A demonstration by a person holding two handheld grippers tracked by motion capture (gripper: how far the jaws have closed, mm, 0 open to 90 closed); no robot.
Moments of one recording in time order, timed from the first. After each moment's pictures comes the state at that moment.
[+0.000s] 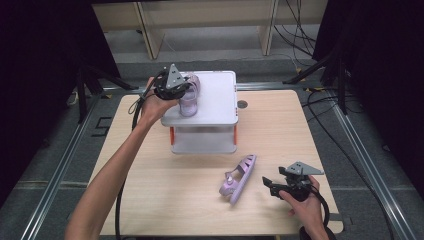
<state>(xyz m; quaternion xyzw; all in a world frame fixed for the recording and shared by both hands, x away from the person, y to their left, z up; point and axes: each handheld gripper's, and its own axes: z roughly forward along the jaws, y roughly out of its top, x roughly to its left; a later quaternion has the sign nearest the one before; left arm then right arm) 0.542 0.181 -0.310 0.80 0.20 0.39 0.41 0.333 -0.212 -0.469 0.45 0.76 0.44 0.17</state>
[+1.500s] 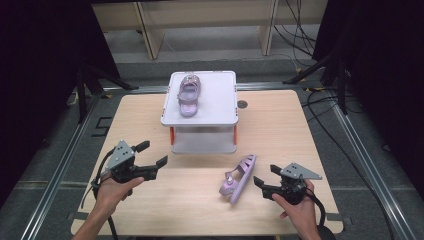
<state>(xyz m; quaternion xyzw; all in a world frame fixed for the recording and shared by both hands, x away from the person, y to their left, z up) 0.338 0.265 -0.396 0.72 0.34 0.25 0.55 0.319 -0.190 -0.448 0.41 0.75 0.50 0.18</state>
